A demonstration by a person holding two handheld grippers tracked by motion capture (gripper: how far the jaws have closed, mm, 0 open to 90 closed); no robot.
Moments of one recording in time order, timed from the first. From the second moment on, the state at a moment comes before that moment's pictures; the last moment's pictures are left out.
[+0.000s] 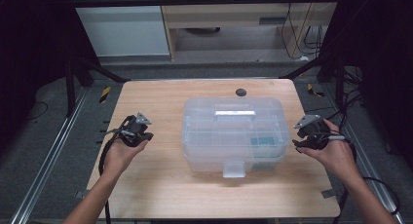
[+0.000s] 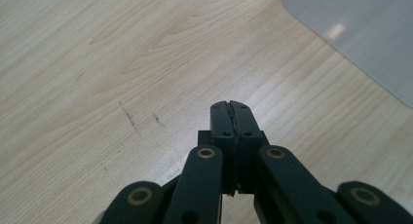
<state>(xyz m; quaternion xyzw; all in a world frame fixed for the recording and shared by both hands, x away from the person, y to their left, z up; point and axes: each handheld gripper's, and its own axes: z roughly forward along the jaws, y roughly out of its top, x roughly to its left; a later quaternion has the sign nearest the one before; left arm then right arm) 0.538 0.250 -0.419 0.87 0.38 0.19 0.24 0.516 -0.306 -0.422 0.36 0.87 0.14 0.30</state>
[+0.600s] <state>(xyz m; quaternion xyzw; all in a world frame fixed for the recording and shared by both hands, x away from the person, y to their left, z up) 0.573 0.262 -0.459 0.83 0.45 0.24 0.24 0.560 -0.323 -0.453 0.43 0.83 0.19 0.30</state>
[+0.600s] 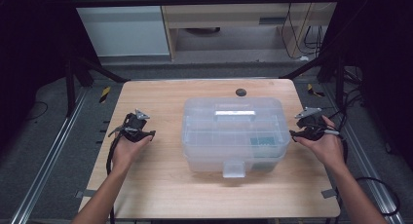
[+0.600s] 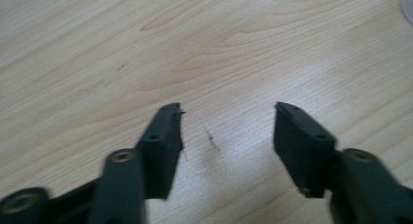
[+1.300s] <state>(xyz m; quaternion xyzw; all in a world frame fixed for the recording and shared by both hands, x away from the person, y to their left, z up) 0.577 0.270 -0.496 0.79 0.51 0.22 0.27 0.570 -0.322 -0.487 0.48 0.81 0.23 0.26</state>
